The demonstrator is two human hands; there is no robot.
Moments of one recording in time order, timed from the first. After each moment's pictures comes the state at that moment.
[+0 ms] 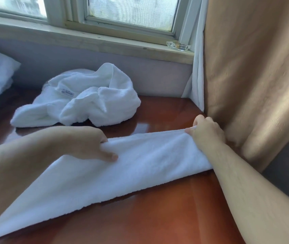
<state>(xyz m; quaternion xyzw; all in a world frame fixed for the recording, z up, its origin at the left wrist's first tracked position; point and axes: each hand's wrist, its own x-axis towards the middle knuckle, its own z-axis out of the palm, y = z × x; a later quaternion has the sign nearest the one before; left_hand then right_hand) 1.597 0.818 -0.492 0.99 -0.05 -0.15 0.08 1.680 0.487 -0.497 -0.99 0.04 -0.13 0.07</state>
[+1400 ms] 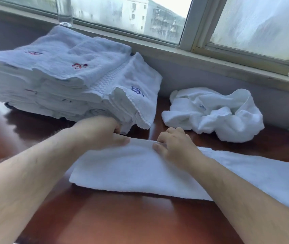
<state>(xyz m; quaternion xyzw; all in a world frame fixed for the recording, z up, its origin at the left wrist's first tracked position) 1.407 1.117 -0.486 0.99 0.14 0.02 0.09 1.513 0.890 -0.498 -0.91 -0.40 -0.01 0.10</state>
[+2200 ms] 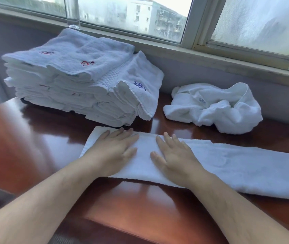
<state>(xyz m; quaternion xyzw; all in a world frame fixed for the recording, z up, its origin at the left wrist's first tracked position) 1.358 1.060 -0.535 0.99 0.08 0.03 0.13 1.465 0.858 -0.531 -0.92 -0.39 0.07 0.07</state>
